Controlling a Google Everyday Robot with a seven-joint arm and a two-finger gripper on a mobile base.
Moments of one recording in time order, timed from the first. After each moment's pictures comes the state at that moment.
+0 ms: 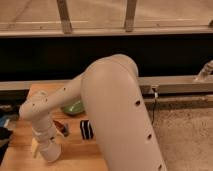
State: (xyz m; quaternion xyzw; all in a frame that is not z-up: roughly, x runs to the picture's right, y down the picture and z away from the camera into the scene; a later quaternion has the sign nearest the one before) arm -0.279 0.279 0.699 -0.44 0.16 0.35 0.81
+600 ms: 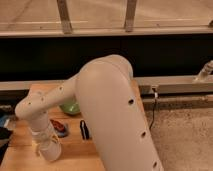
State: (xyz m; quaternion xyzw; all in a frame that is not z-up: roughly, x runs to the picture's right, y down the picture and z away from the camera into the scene) arm -0.285 0.280 0.695 -0.44 0.18 0.34 0.81
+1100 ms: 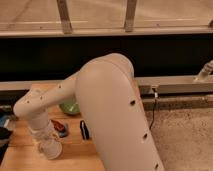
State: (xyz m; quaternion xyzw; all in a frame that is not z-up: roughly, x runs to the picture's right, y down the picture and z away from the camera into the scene) arm -0.281 0.265 0.689 -0.43 0.18 0.34 0.82
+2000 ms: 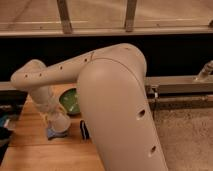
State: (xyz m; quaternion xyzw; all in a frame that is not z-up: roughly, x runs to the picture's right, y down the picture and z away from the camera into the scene) arm -0.235 0.125 0.692 -0.34 0.21 0.37 0.84
